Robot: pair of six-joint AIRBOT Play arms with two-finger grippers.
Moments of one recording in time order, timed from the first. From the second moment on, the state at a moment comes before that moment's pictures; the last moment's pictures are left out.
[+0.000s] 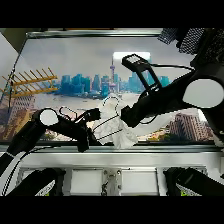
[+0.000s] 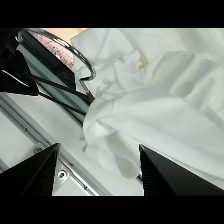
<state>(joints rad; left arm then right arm) -0.41 -0.96 0.77 0.91 -1.33 -0.59 0.66 -1.11 1.60 -1.31 1.57 1.64</state>
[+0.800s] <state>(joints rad) -0.27 -1.24 1.04 0.80 -1.59 -0.42 0.27 -1.08 1.60 -0.97 1.55 1.10</state>
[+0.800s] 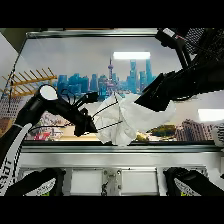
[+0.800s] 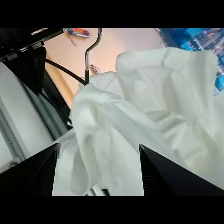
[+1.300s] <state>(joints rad) -0.27 -1.31 1.10 0.79 -1.63 -0.33 -0.27 -1.10 1.36 -0.63 1.69 0.51</state>
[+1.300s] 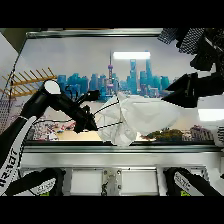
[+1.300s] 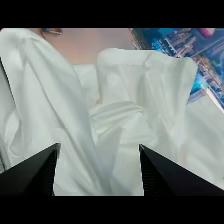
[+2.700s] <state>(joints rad) -0.27 -1.32 1.10 0.82 -1.63 -0.32 -0.25 -1.33 1.11 -0.37 1.83 0.08</state>
